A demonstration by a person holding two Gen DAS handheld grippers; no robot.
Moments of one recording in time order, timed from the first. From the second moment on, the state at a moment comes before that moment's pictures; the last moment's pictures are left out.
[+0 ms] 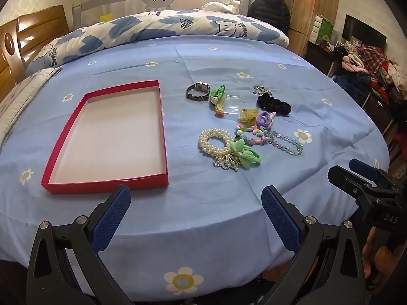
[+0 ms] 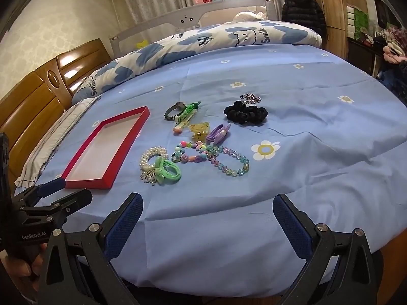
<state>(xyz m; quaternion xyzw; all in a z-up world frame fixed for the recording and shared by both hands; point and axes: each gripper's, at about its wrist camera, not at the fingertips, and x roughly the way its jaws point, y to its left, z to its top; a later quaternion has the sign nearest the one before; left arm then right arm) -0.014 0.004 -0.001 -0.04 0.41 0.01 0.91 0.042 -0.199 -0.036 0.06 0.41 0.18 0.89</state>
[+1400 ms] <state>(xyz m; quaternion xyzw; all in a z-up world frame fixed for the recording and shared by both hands) -0.012 -0.003 0.004 -0.04 0.41 0.01 0.91 0.041 -0.194 -0.029 0.06 0.40 0.19 0.90</state>
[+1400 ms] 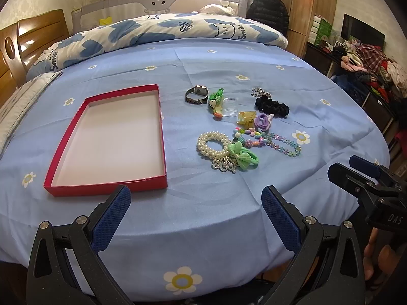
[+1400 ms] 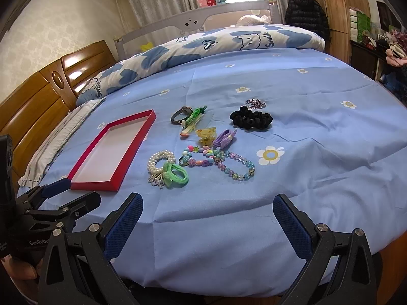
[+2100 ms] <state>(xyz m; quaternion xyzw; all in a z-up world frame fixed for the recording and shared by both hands) -0.012 -0.004 0.003 -0.04 0.41 0.01 0.91 0.041 -0.194 -0.030 0.06 0.40 0.19 0.89</state>
